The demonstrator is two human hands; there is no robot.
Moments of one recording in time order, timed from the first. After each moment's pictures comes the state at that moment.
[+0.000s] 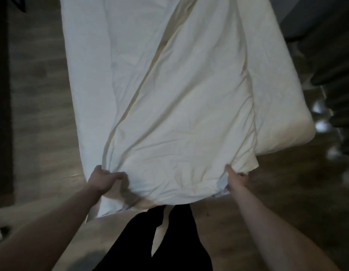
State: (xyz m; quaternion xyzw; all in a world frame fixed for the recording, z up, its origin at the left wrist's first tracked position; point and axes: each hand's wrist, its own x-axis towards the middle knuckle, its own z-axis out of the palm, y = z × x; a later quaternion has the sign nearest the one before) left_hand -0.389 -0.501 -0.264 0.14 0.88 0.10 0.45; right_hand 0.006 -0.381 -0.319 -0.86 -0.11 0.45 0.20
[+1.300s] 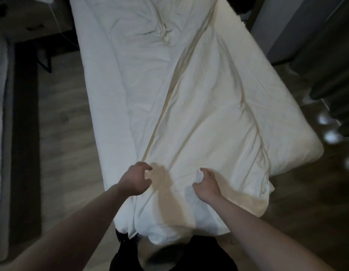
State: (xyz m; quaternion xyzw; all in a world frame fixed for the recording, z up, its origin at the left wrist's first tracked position) left_hand -0.423 -0.381 -0.180 0.56 0.73 -0.07 0.39; right_hand -0.161 -0.353 -0.221 -0.69 -0.54 0.48 -0.06
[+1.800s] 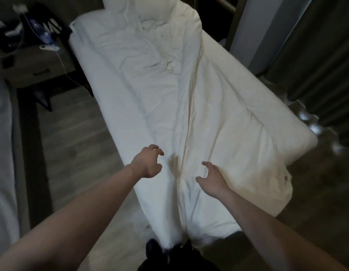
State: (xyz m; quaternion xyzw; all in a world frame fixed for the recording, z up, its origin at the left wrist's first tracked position) left_hand -0.578 -0.343 -0.080 0.71 0.63 -0.10 0.30; right_hand -0.334 -0.395 -0.111 -0.72 -0.52 0.45 0.07
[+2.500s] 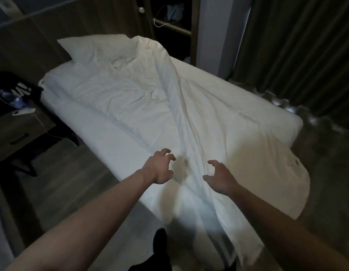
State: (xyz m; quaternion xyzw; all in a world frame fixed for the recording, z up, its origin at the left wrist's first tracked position) left_hand -0.667 -0.224 -0.034 0.85 0.47 -0.14 0.22; right_hand -0.457 -0.332 -0.057 -0.79 -0.45 0.39 0.14
